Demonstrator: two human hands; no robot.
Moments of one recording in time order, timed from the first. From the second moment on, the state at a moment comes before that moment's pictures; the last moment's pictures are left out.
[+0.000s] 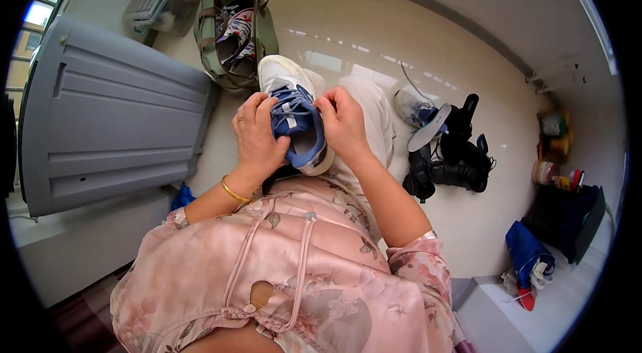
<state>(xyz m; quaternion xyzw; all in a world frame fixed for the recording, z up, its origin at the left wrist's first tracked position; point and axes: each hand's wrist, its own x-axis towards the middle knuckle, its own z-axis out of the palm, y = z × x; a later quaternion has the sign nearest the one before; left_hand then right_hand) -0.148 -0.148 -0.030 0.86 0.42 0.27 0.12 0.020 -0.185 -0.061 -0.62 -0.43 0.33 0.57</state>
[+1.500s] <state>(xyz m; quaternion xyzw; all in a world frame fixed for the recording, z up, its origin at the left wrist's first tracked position) -0.205 -0.091 -0.009 0.69 0.43 0.13 0.57 0.051 -0.232 -0.050 -0.68 -0.44 0.40 0.43</state>
